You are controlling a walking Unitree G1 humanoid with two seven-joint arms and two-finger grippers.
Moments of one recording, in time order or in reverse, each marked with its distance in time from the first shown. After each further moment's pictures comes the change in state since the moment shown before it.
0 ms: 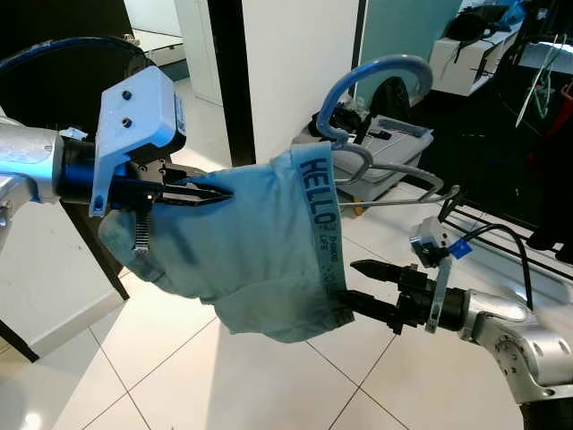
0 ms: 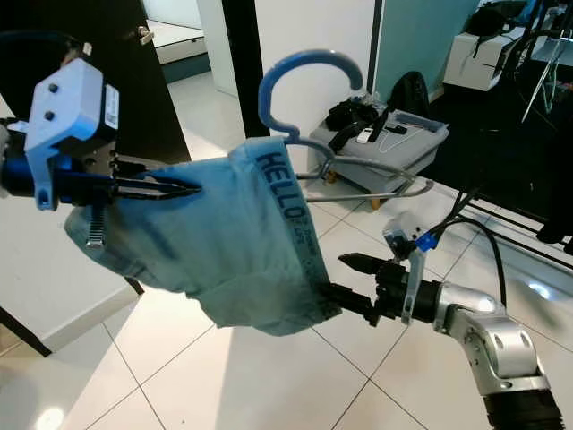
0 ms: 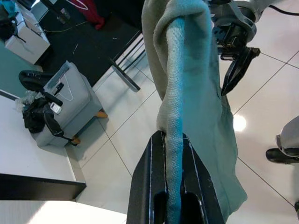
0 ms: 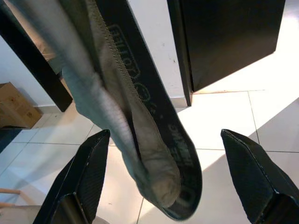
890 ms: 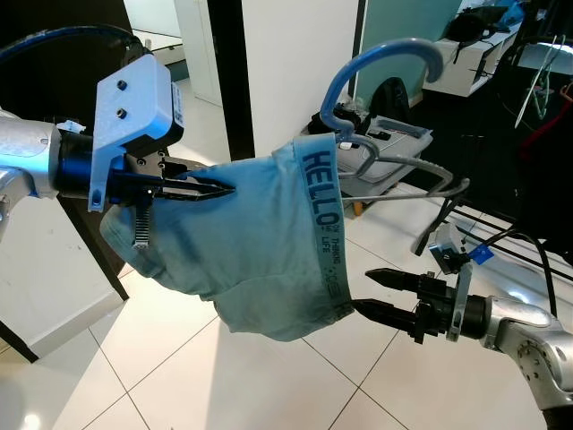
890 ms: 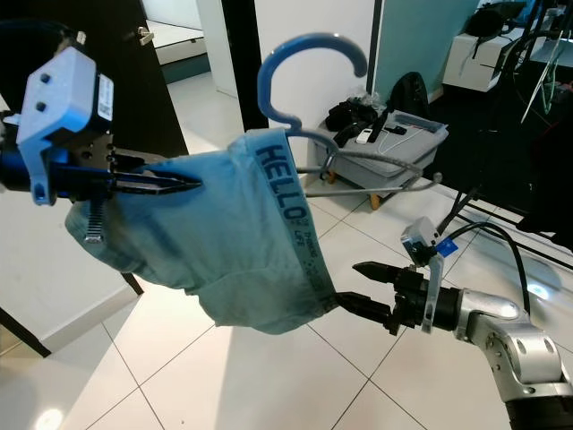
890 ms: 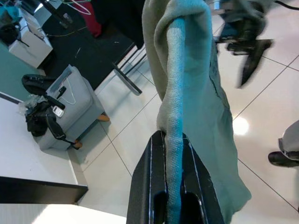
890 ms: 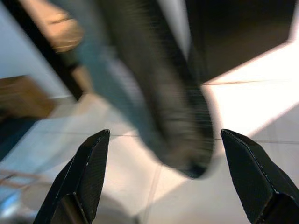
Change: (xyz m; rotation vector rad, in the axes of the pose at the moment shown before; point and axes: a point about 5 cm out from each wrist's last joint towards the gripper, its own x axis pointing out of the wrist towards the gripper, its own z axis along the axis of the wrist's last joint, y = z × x) left arm -0.002 0.003 0.004 0.007 -0.015 0.007; right arm -0.022 0.006 -0.005 0.032 0.040 0.092
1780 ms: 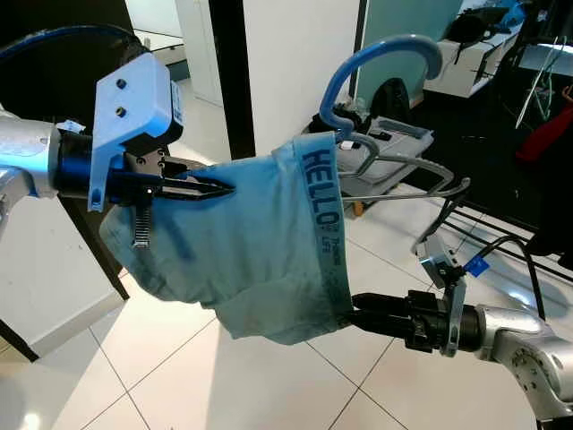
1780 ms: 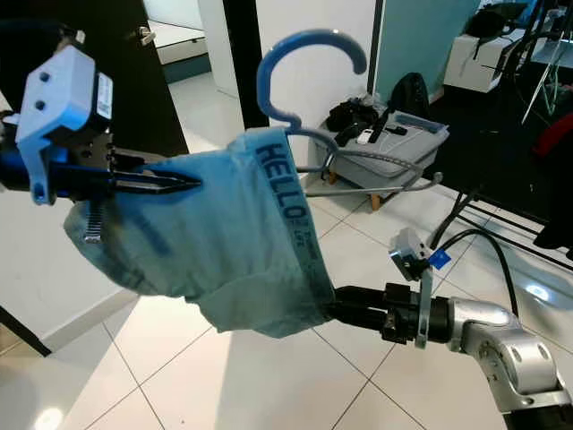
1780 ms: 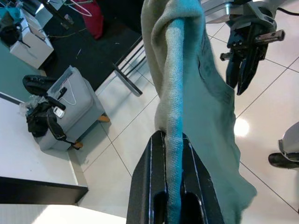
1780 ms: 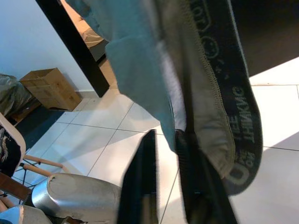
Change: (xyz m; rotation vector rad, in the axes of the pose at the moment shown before) left arm 0.000 0.001 0.001 -0.003 -0.003 0.002; right arm 0.008 0.009 -0.002 0.009 0.010 0.085
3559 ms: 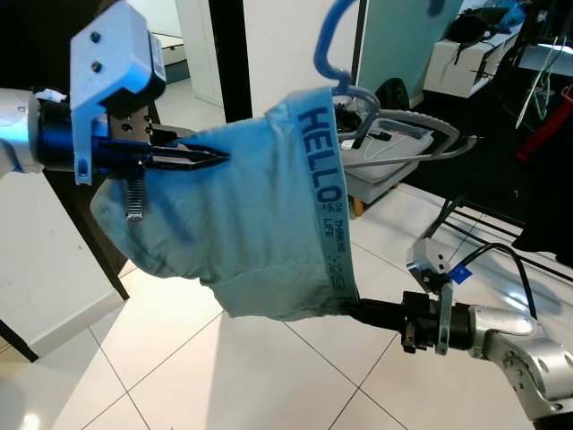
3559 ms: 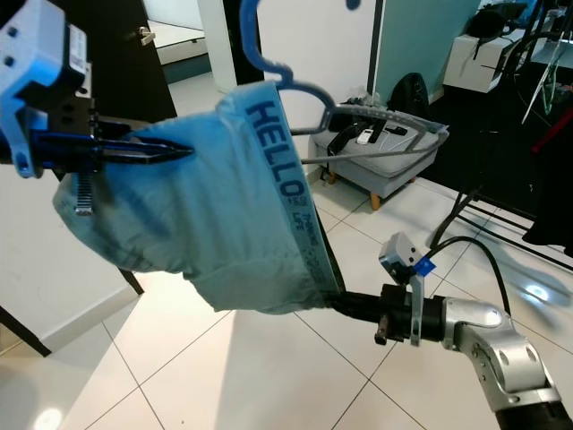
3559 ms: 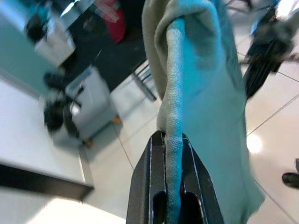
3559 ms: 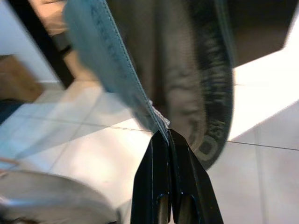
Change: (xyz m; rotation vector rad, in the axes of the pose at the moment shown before) left arm -0.019 0.017 -0.012 -0.078 -0.008 0.128; right arm -0.005 -0.019 0.002 -0.118 0.028 -0.143
